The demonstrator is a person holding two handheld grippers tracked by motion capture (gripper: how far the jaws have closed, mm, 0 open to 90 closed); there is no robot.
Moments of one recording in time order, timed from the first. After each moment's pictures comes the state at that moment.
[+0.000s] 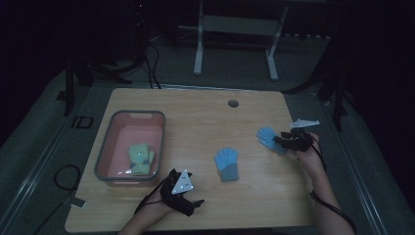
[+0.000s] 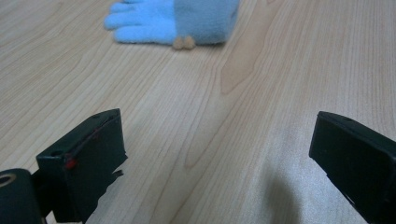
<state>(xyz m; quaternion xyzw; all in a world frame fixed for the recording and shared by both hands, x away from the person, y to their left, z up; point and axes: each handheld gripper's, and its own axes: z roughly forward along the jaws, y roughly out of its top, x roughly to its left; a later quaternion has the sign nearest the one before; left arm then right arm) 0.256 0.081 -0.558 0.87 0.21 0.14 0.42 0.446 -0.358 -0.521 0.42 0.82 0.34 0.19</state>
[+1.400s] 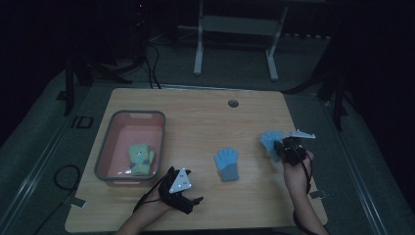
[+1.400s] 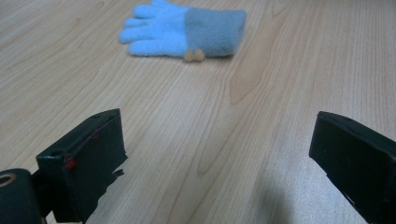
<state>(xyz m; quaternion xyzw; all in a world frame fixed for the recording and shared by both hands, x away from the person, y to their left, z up) 0.258 0.085 -0.551 0.86 0.21 0.16 0.43 0.368 -0.295 -0.489 0.57 0.72 0.31 0.25</state>
